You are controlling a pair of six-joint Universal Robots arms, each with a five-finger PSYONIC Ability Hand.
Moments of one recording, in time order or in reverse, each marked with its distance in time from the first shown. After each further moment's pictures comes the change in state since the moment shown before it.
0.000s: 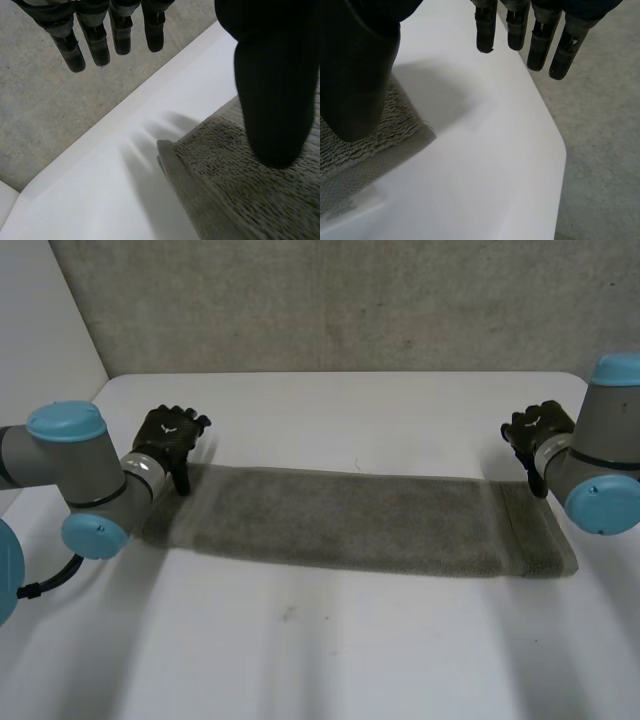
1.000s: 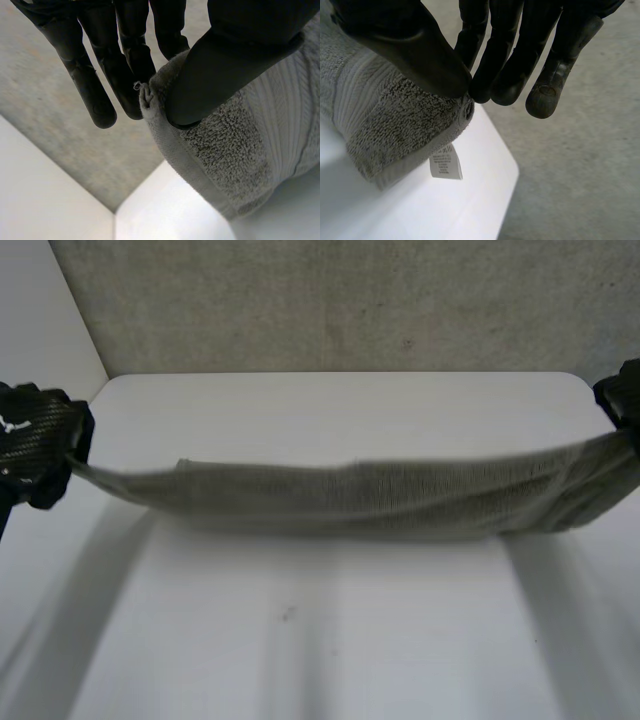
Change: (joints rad) left arm 0.287 1.225 -1.011 0.002 0.277 0.000; right arm -0.142 -1.012 0.684 0.212 -0.243 0.030; left_hand 0.993 1.013 1.011 1.011 0.978; right_hand 1.074 1.089 1.098 1.080 1.121
